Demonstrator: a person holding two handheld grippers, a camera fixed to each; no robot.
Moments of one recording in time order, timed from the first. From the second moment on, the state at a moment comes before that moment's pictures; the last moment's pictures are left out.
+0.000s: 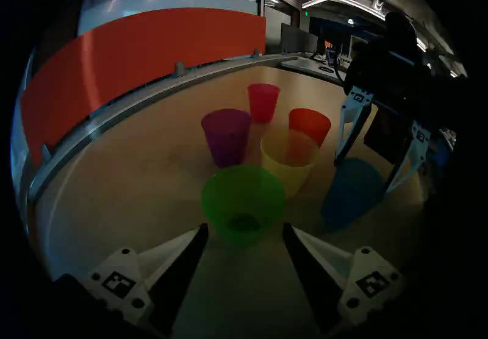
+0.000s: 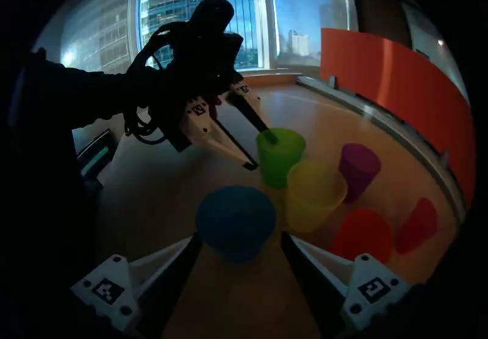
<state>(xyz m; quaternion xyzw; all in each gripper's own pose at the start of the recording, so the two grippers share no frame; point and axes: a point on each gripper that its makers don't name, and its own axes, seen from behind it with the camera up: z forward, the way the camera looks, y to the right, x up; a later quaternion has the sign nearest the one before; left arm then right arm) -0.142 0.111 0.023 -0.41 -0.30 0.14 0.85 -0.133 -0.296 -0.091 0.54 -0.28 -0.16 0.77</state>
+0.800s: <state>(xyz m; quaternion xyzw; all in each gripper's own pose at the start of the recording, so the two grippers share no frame) -0.137 0.132 0.038 -0.41 -0.29 0.14 0.85 -0.146 -0.317 -0.087 0.55 -0.28 -0.16 0.77</state>
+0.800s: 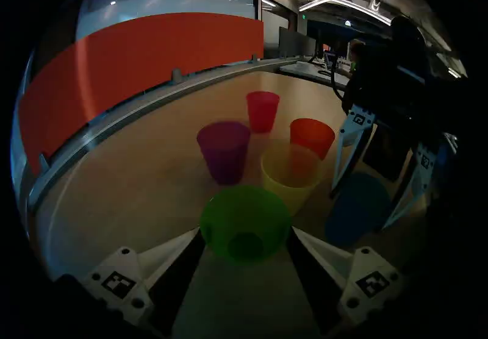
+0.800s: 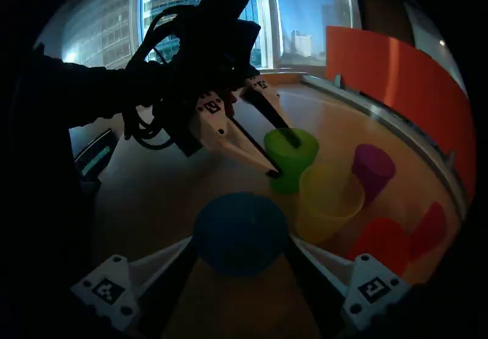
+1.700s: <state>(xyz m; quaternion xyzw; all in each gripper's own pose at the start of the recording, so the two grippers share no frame) -0.125 0.133 0.039 -0.40 -0.28 0.13 0.86 -0.141 -0.309 -0.085 0.54 -0.28 -0.16 0.78</state>
